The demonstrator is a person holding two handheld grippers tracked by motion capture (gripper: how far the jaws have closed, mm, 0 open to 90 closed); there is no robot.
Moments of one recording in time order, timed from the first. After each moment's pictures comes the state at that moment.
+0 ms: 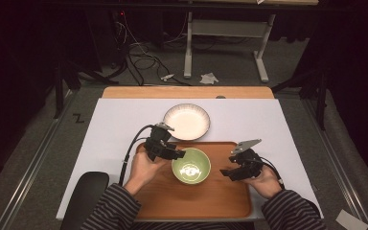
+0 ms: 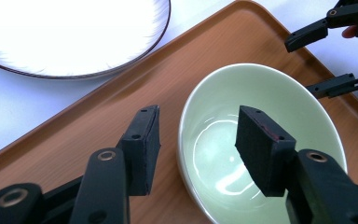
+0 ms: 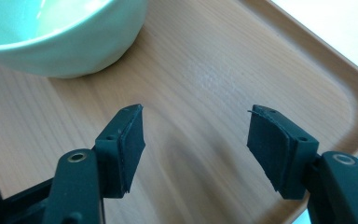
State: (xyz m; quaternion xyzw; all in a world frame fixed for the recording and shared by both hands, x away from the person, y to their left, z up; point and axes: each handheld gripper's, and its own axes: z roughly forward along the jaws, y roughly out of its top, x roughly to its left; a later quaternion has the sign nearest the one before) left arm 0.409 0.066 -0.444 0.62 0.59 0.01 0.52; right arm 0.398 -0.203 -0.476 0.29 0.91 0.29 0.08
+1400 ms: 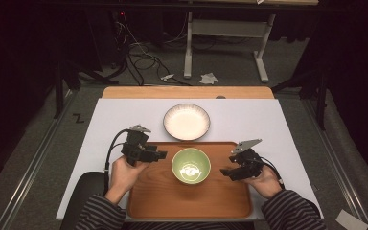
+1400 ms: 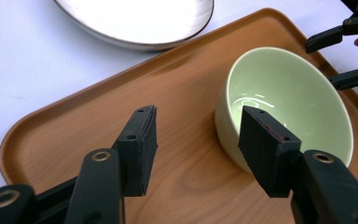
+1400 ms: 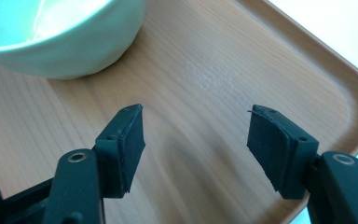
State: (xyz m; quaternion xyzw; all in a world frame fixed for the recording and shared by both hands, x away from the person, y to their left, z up) left arm 0.392 0.121 -0.440 0.57 0.63 0.03 0.53; right arm 0.399 -0.203 -0.475 0.30 0.91 0.29 0.08
